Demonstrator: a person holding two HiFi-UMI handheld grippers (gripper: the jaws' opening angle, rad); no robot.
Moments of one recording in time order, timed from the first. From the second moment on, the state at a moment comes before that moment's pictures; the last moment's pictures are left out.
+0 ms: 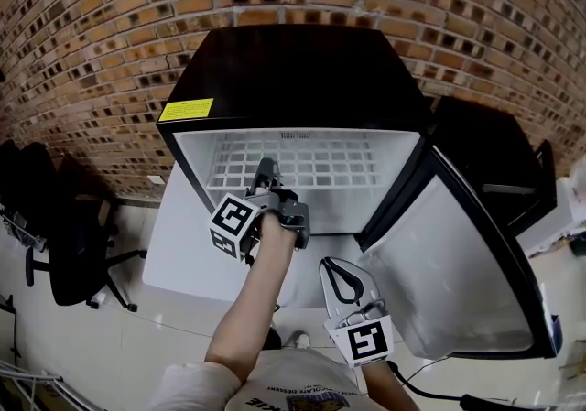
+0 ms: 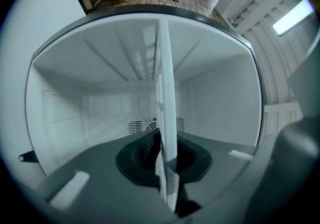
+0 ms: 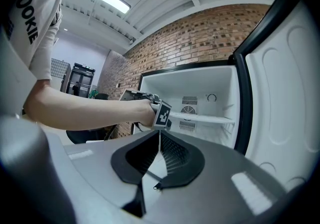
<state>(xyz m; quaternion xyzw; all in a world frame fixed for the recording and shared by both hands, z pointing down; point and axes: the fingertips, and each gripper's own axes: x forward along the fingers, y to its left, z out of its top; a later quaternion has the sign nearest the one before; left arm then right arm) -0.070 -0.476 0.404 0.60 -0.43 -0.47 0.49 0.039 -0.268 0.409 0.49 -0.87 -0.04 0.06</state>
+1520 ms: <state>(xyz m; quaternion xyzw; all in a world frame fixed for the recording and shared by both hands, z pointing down) -0.072 -0.388 0.406 0.61 -0.40 -0.48 0.49 0.052 -0.243 0.384 0.48 -0.87 -0.07 0.03</state>
